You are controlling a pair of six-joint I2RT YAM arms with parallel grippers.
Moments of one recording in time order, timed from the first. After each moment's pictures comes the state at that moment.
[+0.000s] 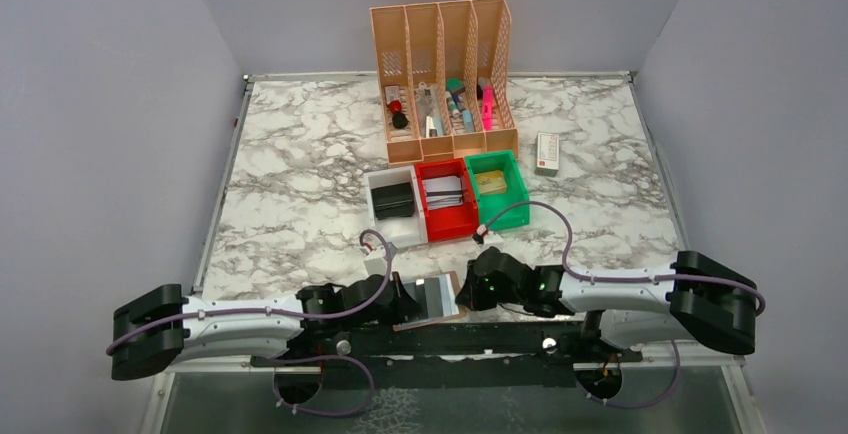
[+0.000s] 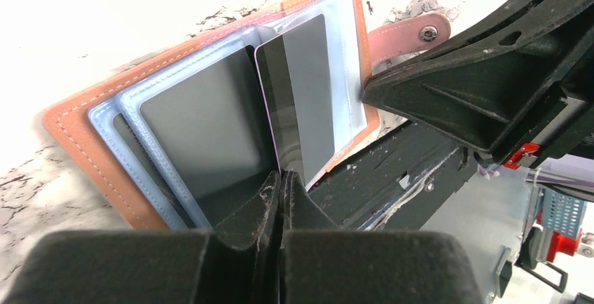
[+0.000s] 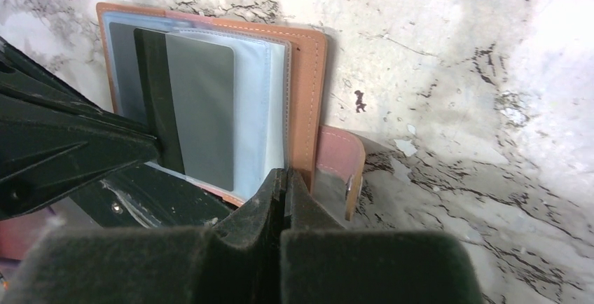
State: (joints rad) left arm -1.28 0.85 0.16 0.02 -0.22 -1.20; right arm 1.16 1.24 0.39 0.03 0.11 0.93
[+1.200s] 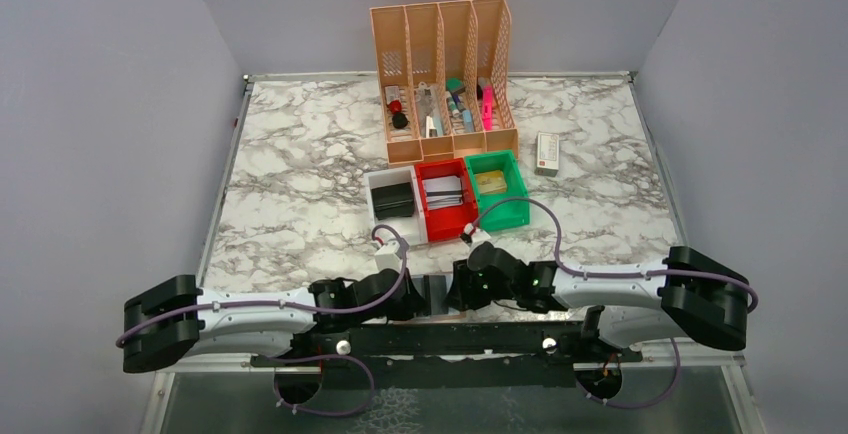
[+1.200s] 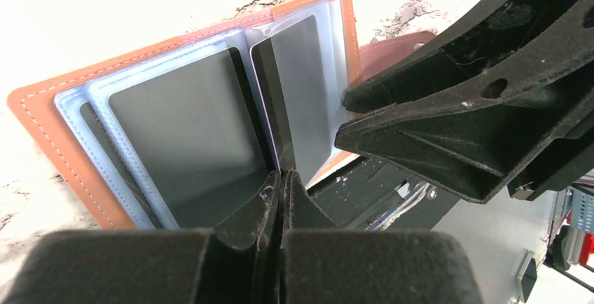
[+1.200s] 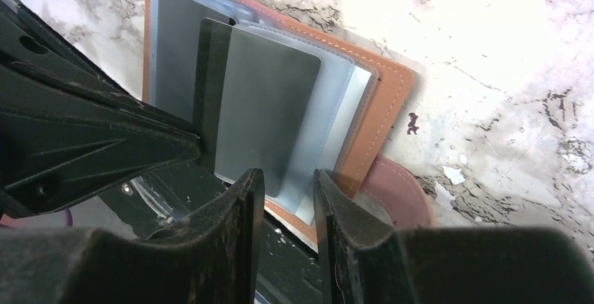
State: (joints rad) left arm -1.28 0.99 0.26 0.02 -0.23 -1.13; right arm 1.16 1.28 0.45 0.04 0.03 0.82
